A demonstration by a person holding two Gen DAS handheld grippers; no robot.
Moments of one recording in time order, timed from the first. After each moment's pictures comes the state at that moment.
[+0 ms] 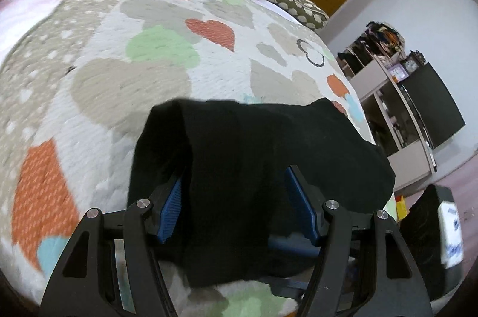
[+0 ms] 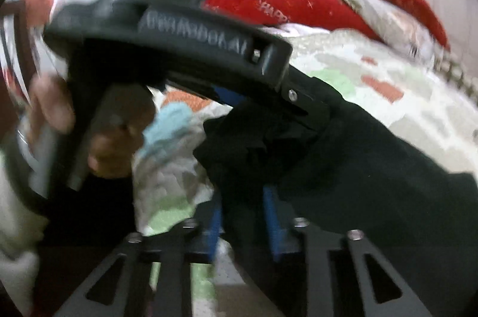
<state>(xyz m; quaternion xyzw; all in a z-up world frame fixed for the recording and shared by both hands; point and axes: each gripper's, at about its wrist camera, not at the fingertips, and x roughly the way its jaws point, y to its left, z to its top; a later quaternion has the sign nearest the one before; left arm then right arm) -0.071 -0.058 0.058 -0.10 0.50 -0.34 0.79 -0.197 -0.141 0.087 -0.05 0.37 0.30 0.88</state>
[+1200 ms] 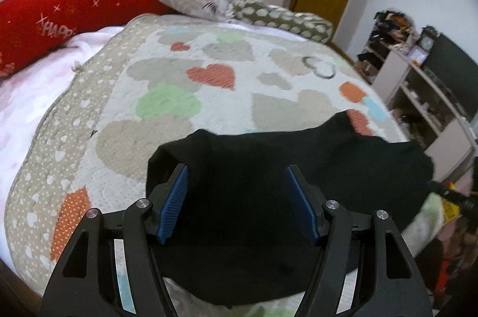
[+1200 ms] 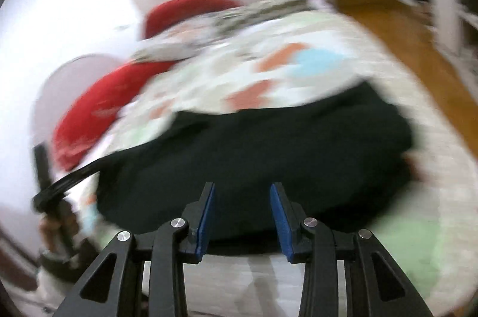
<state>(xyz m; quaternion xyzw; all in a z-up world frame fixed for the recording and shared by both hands) -0.094 -0.086 0.081 0.01 0.41 -0.27 0.87 -0.344 -0.425 0.106 0.26 0.34 -0.05 0.90</state>
